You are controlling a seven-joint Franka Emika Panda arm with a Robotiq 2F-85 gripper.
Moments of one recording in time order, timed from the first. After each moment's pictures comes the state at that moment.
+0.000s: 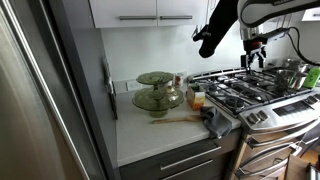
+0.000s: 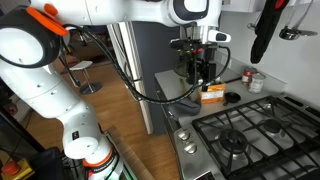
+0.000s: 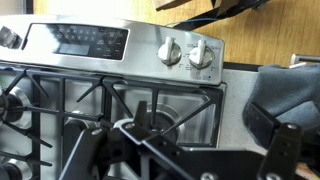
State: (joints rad) arm -0.20 -0.16 -0.17 -1.87 -0.26 1.51 0.00
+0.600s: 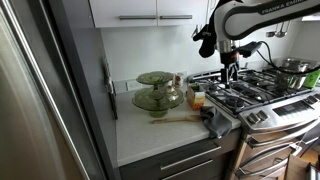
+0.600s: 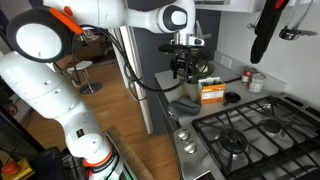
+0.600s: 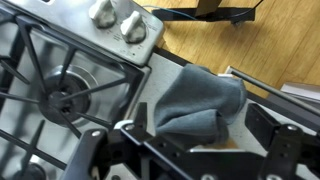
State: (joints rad) arm -0.06 -0.14 -0.05 -1.97 -0.16 1.63 -0.11
